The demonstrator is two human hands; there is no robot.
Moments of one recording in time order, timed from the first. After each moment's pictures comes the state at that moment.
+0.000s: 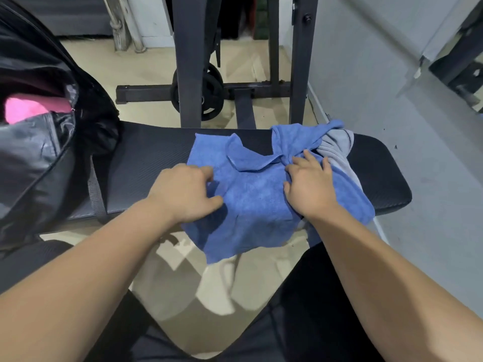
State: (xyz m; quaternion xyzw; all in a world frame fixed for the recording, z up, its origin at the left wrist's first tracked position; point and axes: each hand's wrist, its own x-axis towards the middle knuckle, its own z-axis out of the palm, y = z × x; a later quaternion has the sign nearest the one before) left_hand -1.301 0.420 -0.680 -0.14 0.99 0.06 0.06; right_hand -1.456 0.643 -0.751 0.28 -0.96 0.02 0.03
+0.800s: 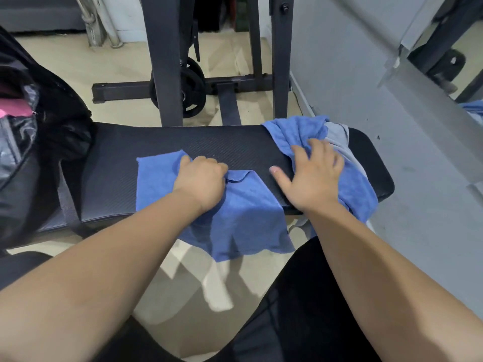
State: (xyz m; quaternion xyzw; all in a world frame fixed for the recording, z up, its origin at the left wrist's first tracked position) left_hand -1.372 0.451 -0.728 -0.08 1.00 -0.05 0.01; right_hand -1.463 0.671 -0.752 0.19 -0.97 0.10 0.14
